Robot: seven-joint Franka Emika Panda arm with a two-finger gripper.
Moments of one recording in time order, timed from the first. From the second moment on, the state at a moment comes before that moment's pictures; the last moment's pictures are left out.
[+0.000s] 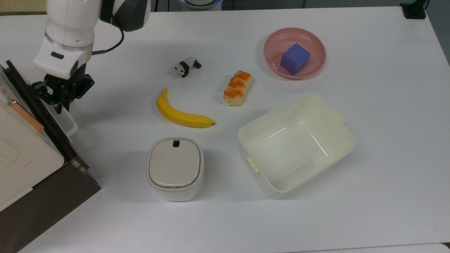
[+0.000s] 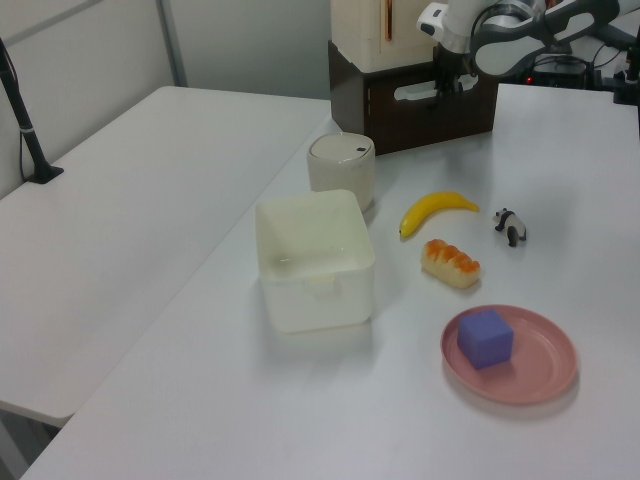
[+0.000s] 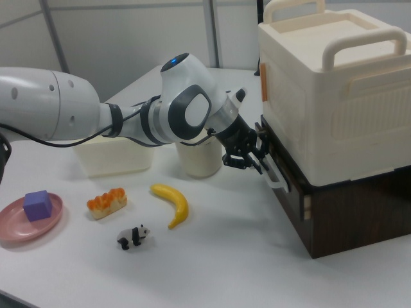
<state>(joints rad) -0.26 0.36 -0.08 -1.70 -0.42 2.46 -0.71</state>
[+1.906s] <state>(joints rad) -0.21 0.22 -0.09 -1.88 -0.42 2.46 -0.60</state>
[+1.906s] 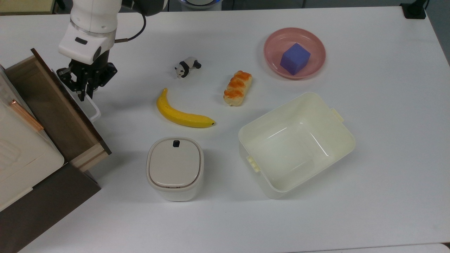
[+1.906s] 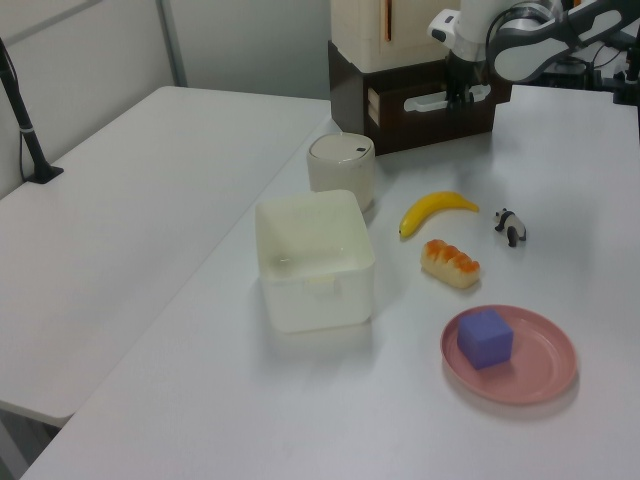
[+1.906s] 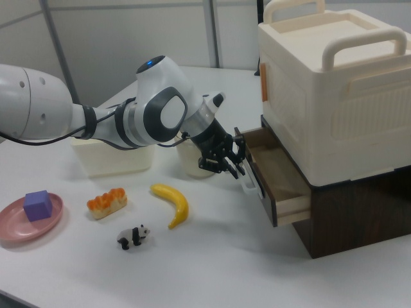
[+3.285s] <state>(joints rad) -0.05 0.13 -0.08 -1.77 -0.16 2.05 -0.42</state>
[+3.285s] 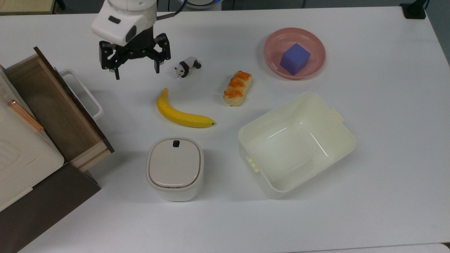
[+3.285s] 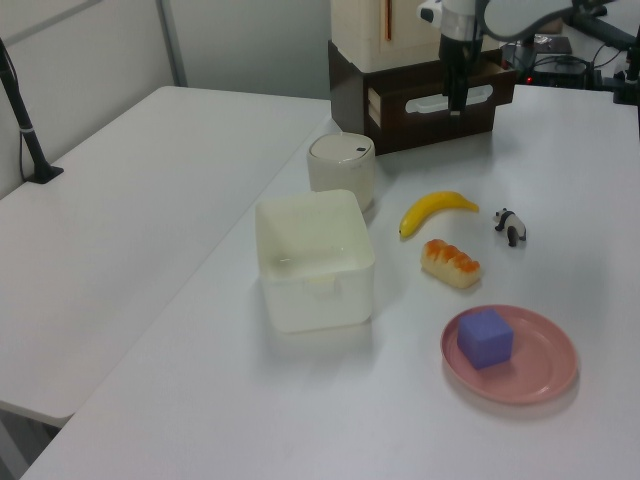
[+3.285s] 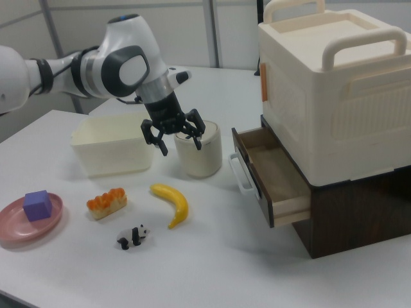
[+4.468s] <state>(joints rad) 0.02 0.04 -0.08 -1.64 0.01 1.74 0.03</state>
